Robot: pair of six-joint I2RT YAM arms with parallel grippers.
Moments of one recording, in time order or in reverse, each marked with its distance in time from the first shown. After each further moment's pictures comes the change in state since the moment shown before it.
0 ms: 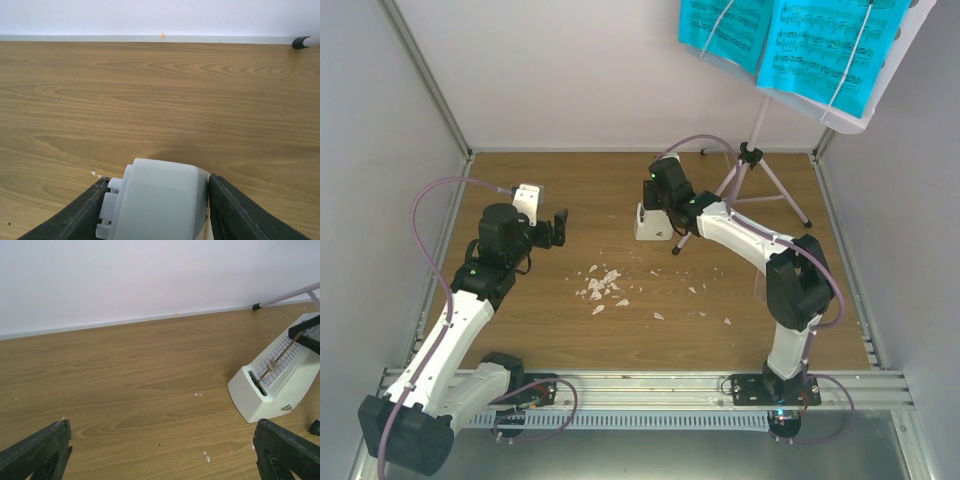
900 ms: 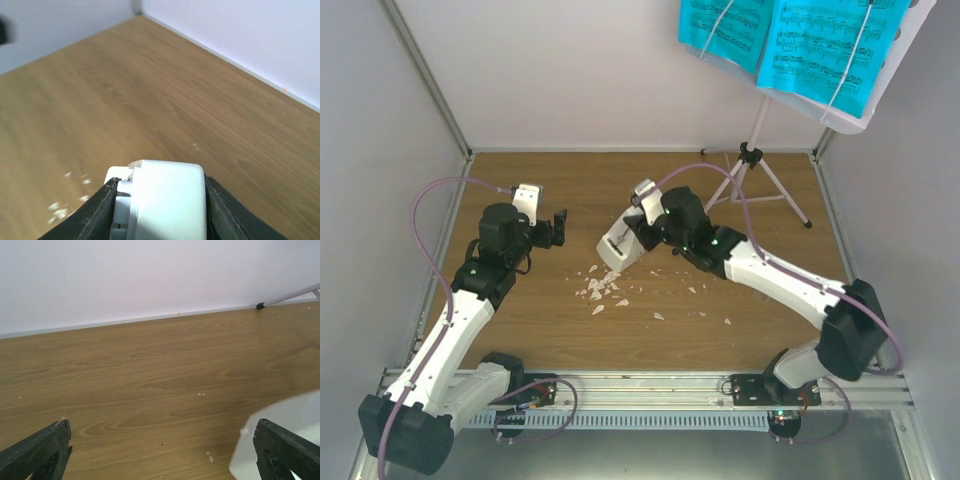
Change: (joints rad) left arm 0.000 0.002 0.000 0.000 -0.011 0.000; right arm 0.131 -0.322 -0.276 0.121 -0.256 -0.395
